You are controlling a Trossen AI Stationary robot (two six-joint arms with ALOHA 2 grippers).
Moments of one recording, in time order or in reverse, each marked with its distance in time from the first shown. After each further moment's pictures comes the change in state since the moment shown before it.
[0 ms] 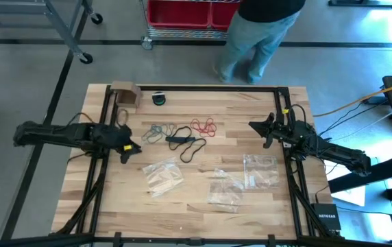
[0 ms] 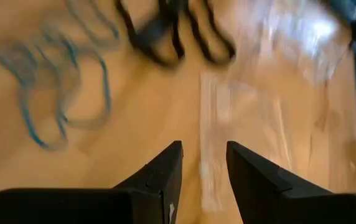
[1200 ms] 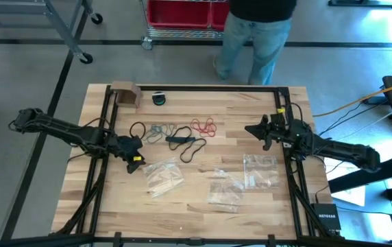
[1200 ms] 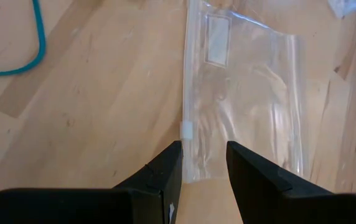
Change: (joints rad) left arm -0.129 0.302 0.015 0.153 0.020 -0.078; right arm 0.001 0.278 0.003 0.274 -0.157 0.092
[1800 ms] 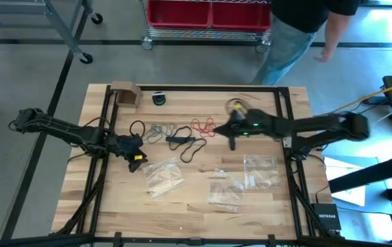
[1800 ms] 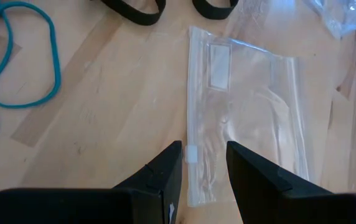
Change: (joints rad) left arm 0.001 0.000 0.000 0.039 -0.066 0.034; right arm 0.144 1.007 0.590 0.053 0.024 -0.237
